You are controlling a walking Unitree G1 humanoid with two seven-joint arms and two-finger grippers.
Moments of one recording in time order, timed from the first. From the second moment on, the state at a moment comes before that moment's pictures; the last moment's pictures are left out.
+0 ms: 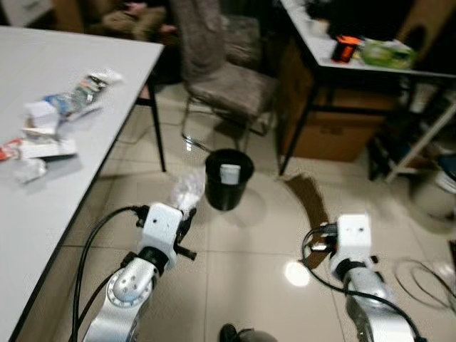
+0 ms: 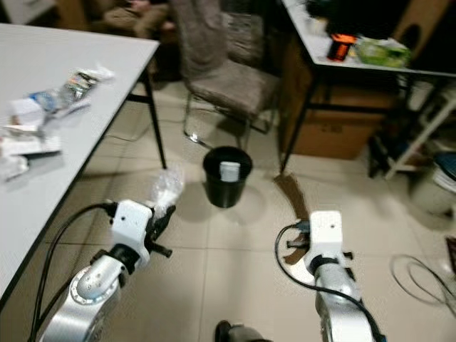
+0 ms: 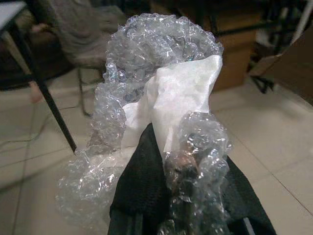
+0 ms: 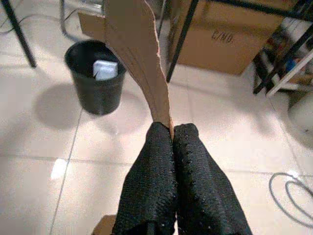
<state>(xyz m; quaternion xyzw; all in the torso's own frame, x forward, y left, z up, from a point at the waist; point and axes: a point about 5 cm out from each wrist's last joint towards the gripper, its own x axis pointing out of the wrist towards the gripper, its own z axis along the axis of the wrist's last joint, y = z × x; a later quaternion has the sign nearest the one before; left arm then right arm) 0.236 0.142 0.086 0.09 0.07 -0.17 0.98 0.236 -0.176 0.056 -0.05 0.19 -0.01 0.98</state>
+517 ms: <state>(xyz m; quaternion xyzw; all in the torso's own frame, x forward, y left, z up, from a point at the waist) 0.239 0.151 0.074 0.11 0.09 -0.16 0.98 0.248 -0.151 0.061 -0.04 0.16 0.04 0.99</state>
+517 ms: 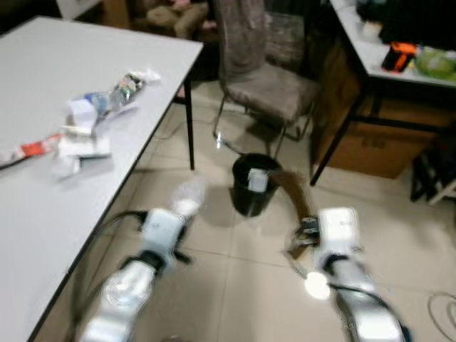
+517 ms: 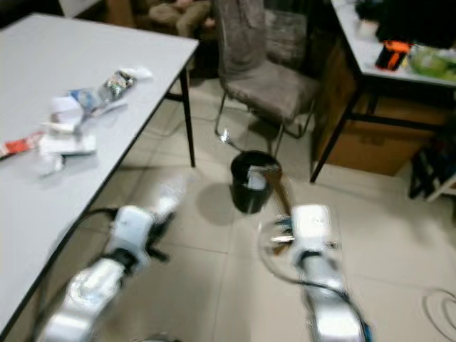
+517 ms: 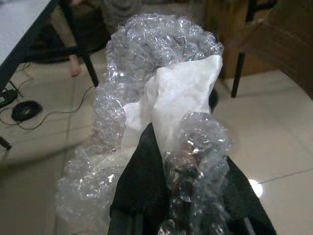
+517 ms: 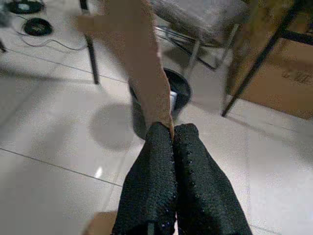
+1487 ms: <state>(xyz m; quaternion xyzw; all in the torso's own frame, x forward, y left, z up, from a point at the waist) 0.252 0.134 0.074 0.10 0.07 -0.19 0.97 0.251 -0.175 0.056 -0.12 0.15 0.01 0.98</state>
